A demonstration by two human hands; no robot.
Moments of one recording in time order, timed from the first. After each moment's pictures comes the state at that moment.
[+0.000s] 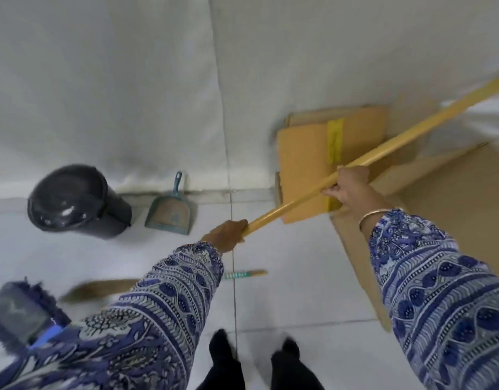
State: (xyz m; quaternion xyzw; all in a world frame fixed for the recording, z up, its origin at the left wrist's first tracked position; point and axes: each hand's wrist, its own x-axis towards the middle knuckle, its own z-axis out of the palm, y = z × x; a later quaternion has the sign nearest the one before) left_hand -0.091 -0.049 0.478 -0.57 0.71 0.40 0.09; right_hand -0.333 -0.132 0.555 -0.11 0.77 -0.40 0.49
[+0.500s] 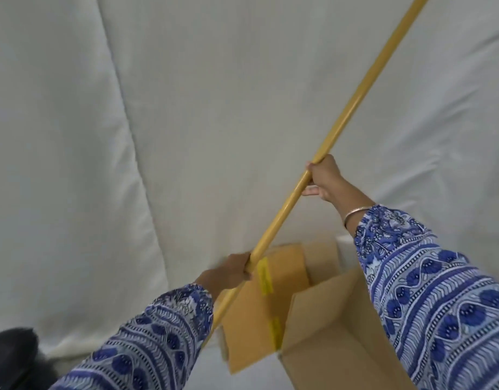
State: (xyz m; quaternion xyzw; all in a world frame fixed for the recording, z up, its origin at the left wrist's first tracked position) left_hand -0.348 -0.087 0.761 -0.53 0.79 0.30 -0.05; right_hand -0.547 -0.131 0.925 -0.40 0.65 -0.52 0.37
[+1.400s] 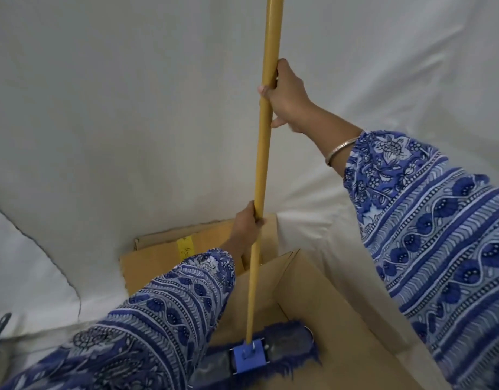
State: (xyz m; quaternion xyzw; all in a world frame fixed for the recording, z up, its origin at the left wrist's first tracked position) left_hand -0.729 -0.258 0.713 -0.56 0.66 0.40 -0.29; right_hand -0.792 -0.297 0.941 -0.63 0.62 -0.41 0.22
